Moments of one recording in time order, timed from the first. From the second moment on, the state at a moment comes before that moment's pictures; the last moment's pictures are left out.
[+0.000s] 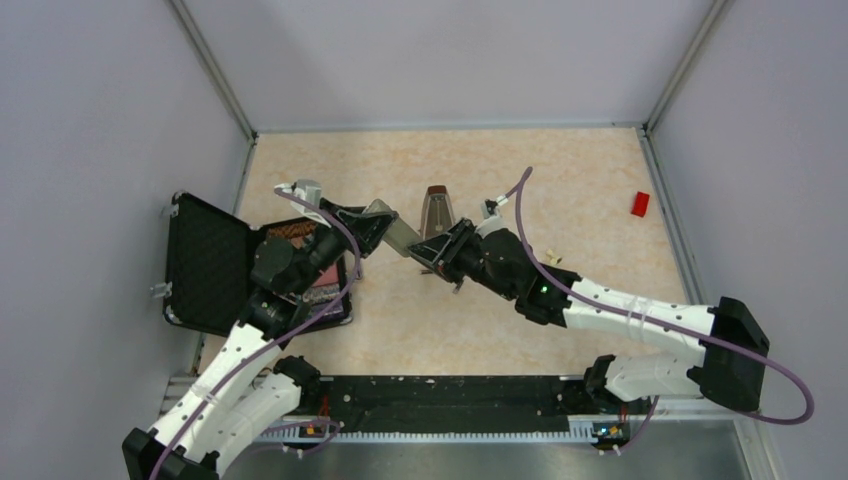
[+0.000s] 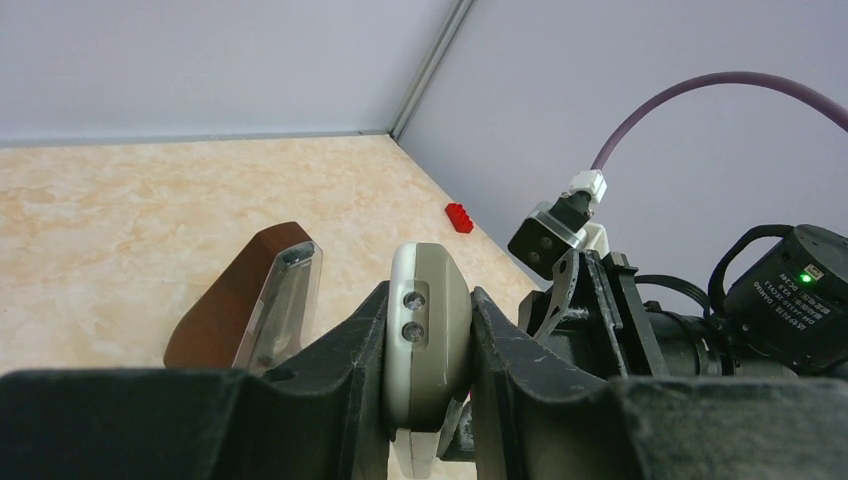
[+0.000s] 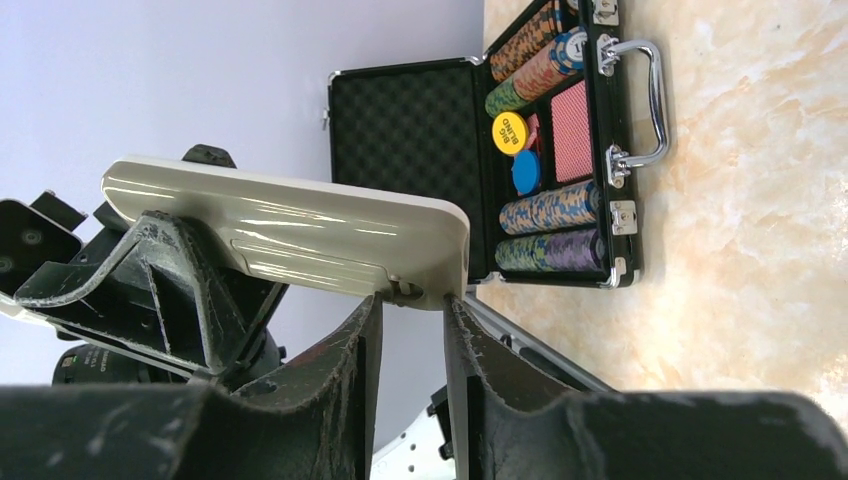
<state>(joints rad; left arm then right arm) -0.47 0.72 0.63 0.31 0.30 -0.58 1.06 1.22 0.85 0.16 0.20 1.38</state>
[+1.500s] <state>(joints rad) -0.48 0.70 0.63 0.25 0.29 -0.55 1.06 1.19 0.85 0.16 0.20 1.36</state>
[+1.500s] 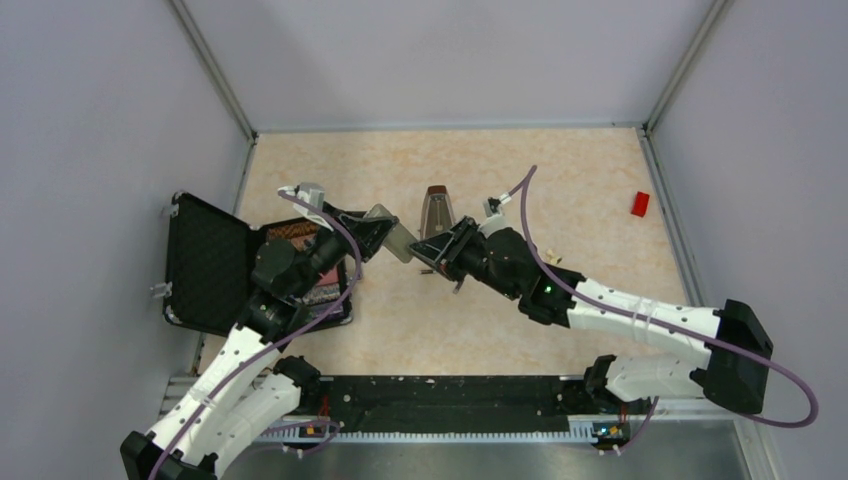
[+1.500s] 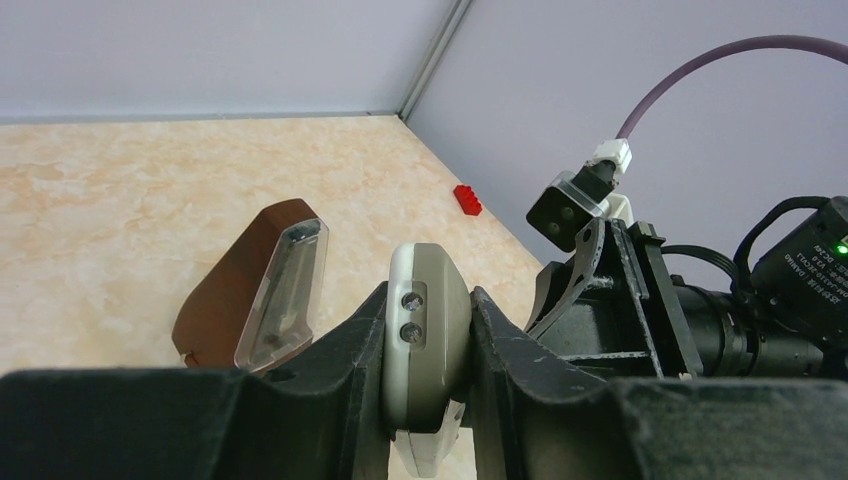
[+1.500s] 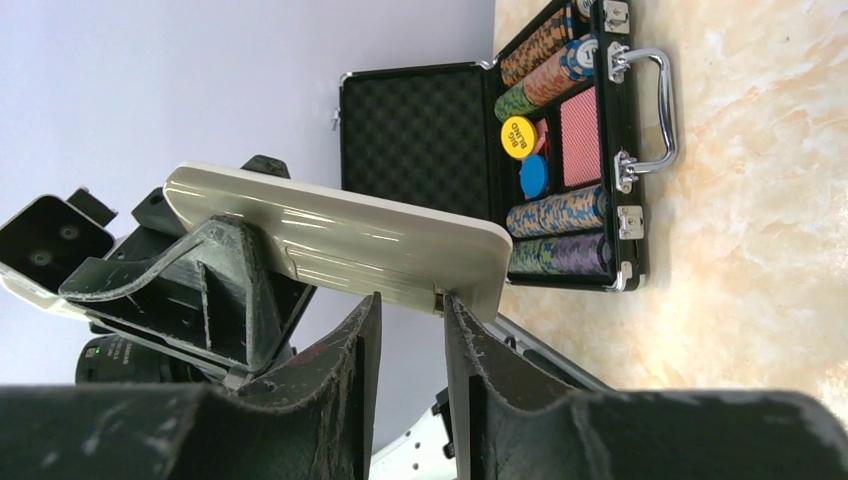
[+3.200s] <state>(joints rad) -0.48 0.71 0.40 0.29 0.22 -0.83 1.03 1.13 0.77 -0.05 0.20 1.26</state>
